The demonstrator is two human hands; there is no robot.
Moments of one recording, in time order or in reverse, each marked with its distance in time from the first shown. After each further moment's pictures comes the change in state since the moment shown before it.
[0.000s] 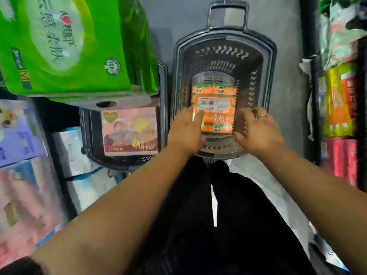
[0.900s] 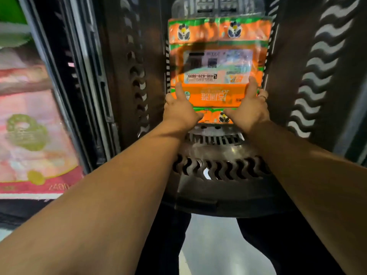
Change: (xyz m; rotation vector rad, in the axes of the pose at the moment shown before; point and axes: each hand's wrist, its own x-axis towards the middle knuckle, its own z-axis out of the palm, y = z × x) left_hand 0.239 -0.071 0.296 -0.394 -0.291 -0.568; right_hand 0.236 0.079 0.305 0.415 -0.234 0.418
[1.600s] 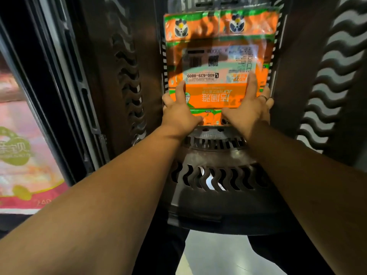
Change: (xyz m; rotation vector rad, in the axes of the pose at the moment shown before) left_hand 0.018 -0.012 0.011 -0.098 0.010 0.106; right_hand 0.016 0.003 0.014 0.066 0.079 0.033
